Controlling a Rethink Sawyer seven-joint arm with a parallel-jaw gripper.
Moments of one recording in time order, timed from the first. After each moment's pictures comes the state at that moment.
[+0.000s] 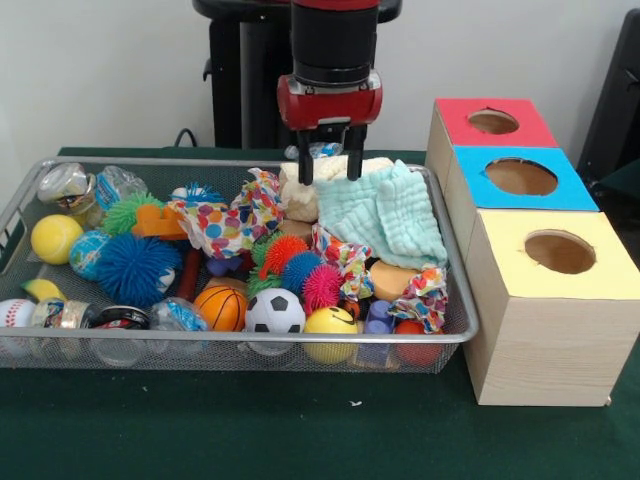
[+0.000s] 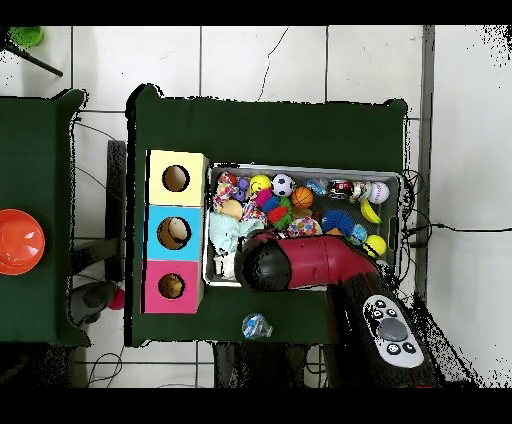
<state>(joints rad) -0.46 -0.76 0.27 1.88 -0.40 0.46 1.60</state>
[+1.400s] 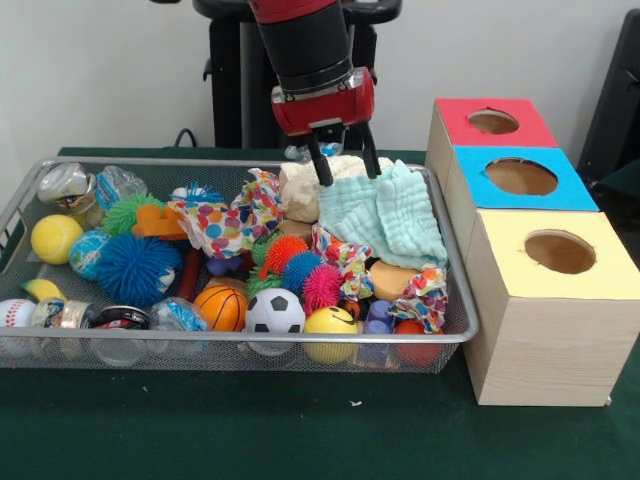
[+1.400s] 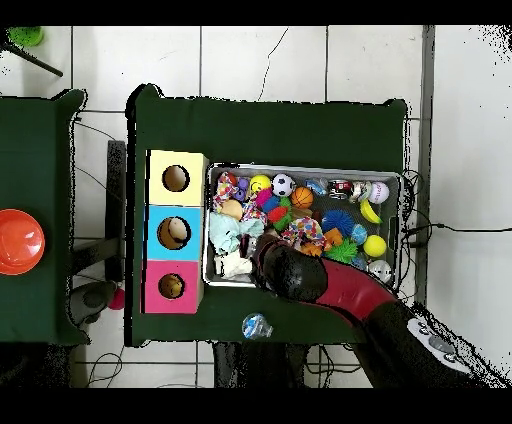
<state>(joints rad) -0.73 -0.69 0.46 2.10 -0.08 0.23 1.60</state>
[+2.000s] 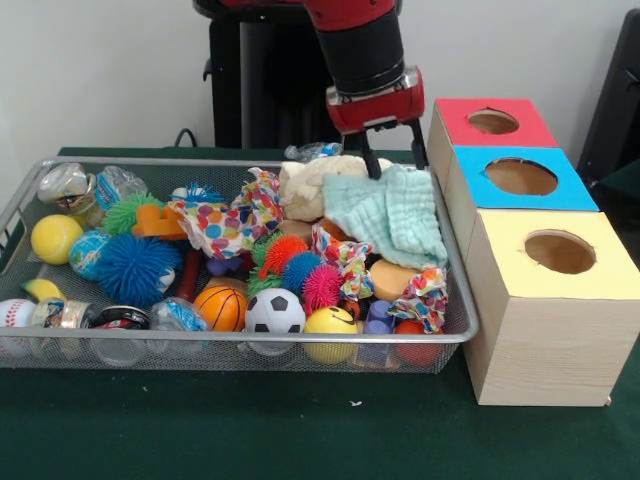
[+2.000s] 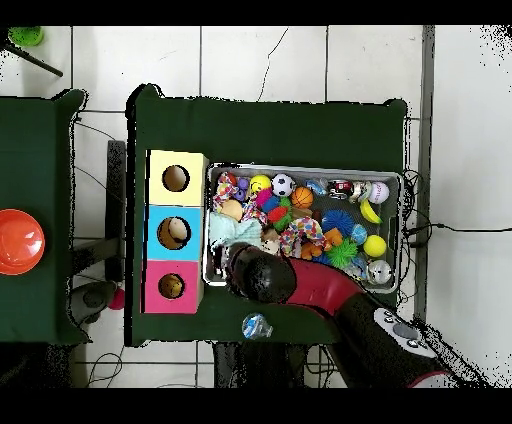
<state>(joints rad) -0.61 -0.68 0.43 2.11 -0.08 0.26 1.60</state>
